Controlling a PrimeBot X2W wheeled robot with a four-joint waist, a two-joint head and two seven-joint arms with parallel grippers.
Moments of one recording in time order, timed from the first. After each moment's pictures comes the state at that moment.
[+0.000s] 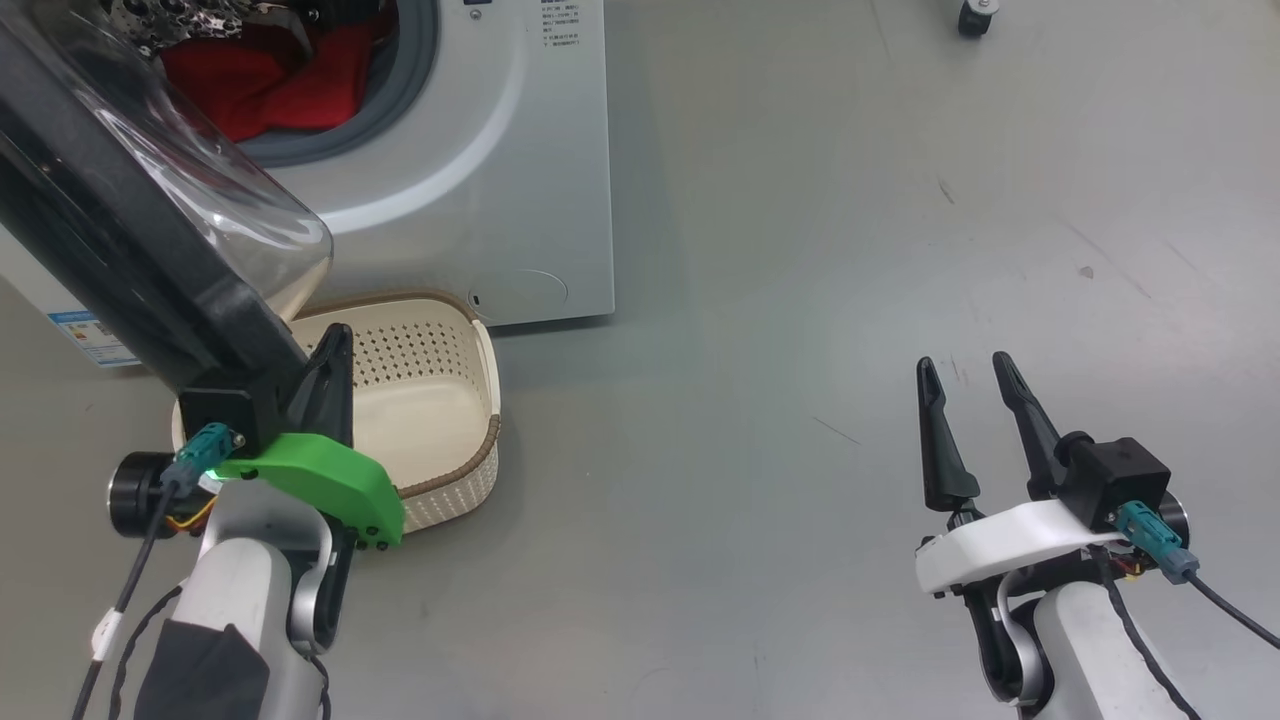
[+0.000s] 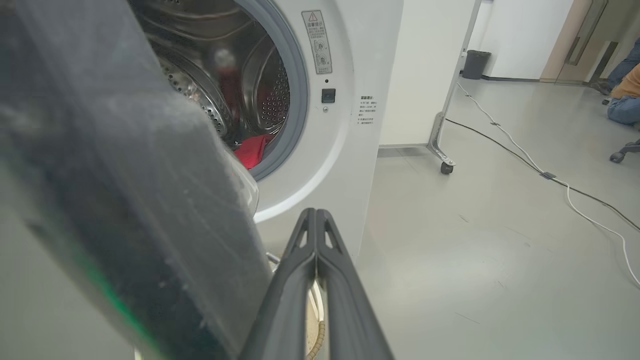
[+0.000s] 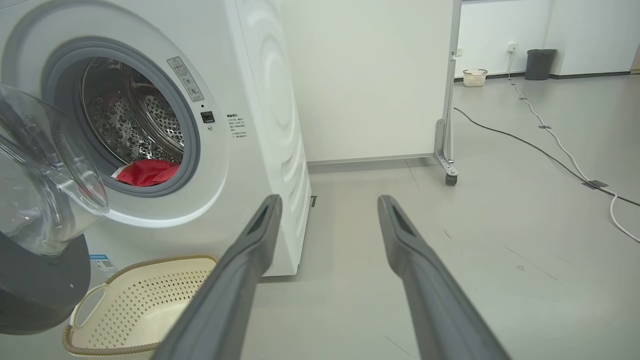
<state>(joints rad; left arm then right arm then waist) -0.35 0.05 -0.15 0.32 -0.29 -0.01 -0.02 -0.15 -0.08 0.24 0.22 0.36 0.03 -0.26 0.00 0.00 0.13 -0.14</state>
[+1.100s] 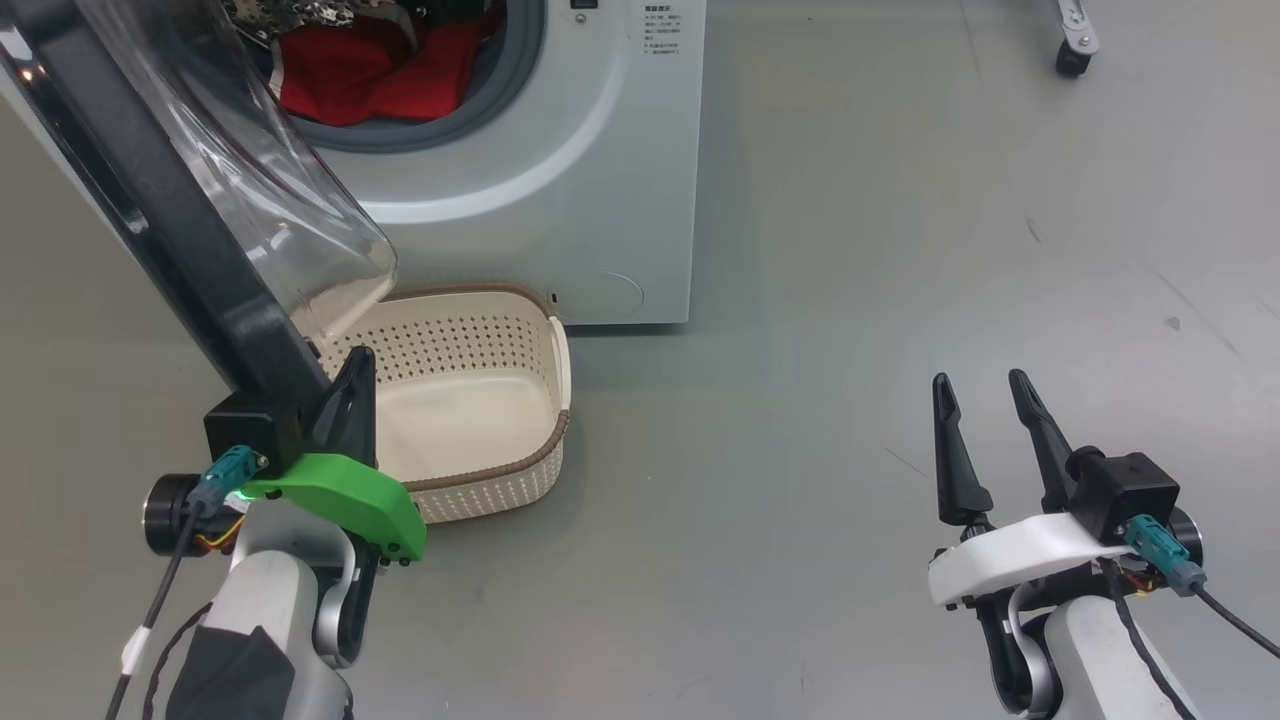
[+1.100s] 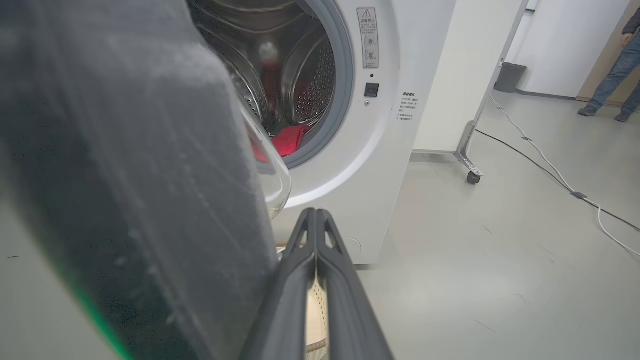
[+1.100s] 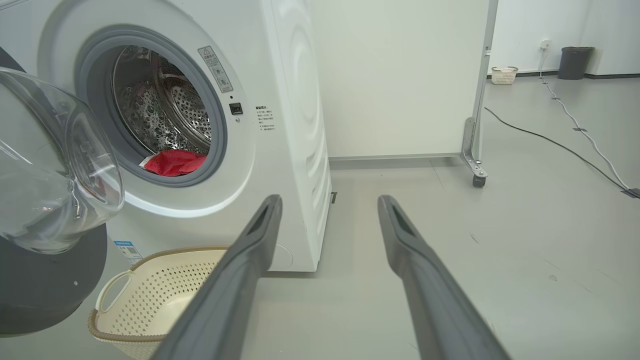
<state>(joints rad) -0.36 0.02 -0.16 0.44 -0.33 0.01 -0.10 -0.13 -0.06 0.20 0.23 0.34 0.05 -0.26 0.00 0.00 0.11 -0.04</state>
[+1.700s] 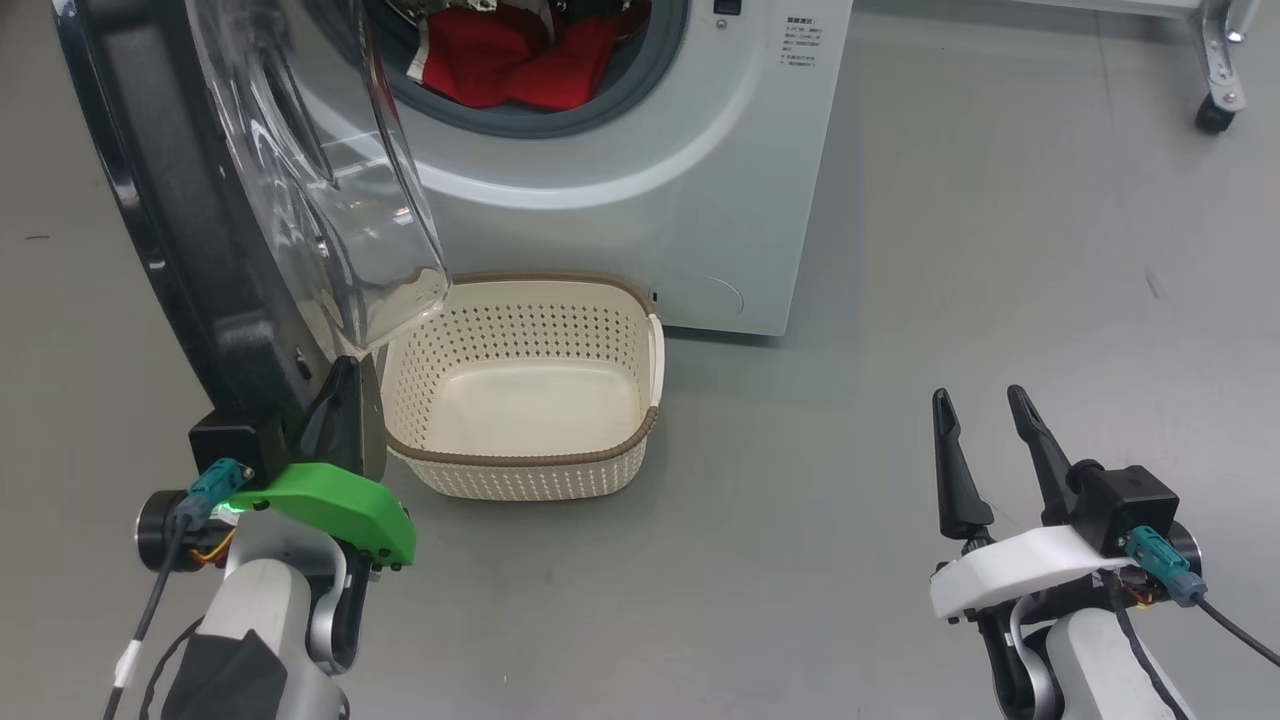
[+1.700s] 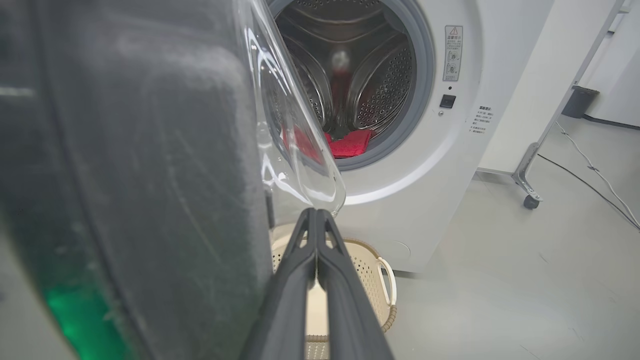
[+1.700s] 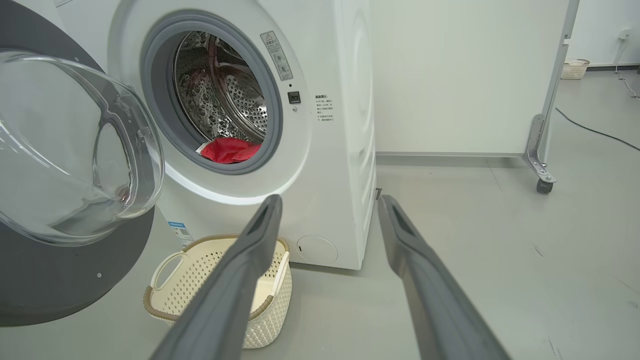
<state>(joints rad) -0.36 0.02 -0.15 0.49 -0.35 0.01 -0.14 -0.11 -0.06 0.18 0.24 0.33 0.07 -0.26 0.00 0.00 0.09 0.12</state>
